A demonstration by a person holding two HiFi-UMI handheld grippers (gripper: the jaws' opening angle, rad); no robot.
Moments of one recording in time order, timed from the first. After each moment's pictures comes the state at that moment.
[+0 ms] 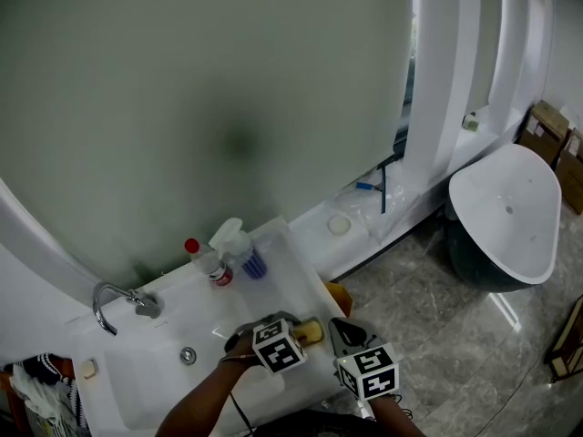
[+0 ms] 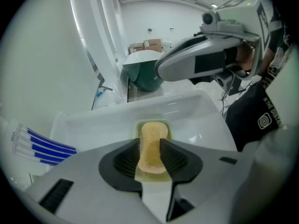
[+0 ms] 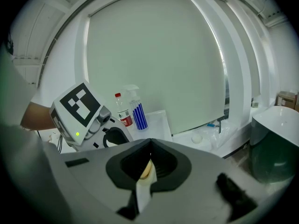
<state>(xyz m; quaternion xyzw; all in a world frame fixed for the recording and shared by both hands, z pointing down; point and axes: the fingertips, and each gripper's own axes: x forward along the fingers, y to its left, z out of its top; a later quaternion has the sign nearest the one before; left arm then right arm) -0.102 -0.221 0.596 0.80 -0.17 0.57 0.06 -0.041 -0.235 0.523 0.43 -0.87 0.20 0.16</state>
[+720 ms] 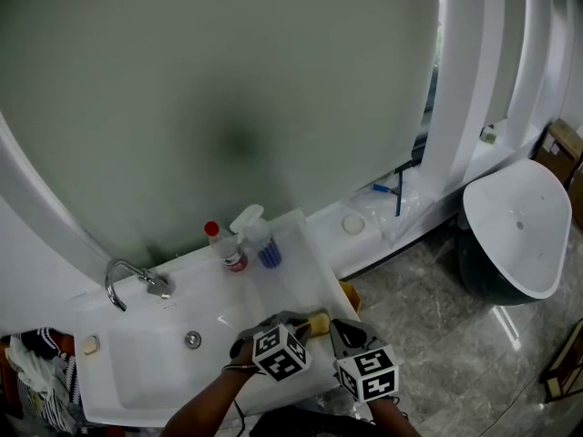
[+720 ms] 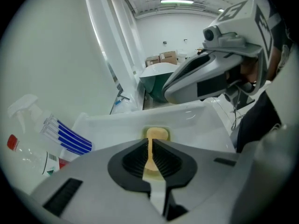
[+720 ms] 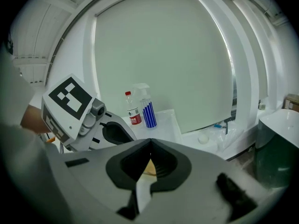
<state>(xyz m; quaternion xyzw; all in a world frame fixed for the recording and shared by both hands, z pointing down) -0.108 -0.210 0.565 0.81 -0.29 0.51 0.03 -0.061 -0.212 0.518 0.40 -0.88 0.19 0.16</state>
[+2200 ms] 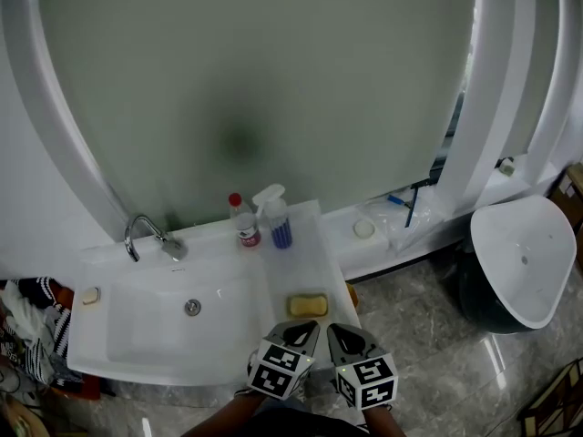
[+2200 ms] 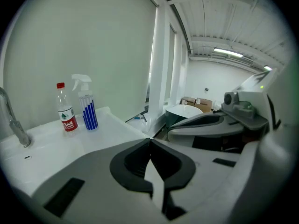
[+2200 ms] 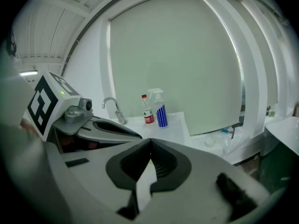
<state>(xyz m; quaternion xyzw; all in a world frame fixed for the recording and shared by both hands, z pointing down) -0.074 -0.150 0.502 0.81 -0.51 0.23 0.18 -0.047 -0.149 0.494 0.34 -0.91 0.16 0.16</state>
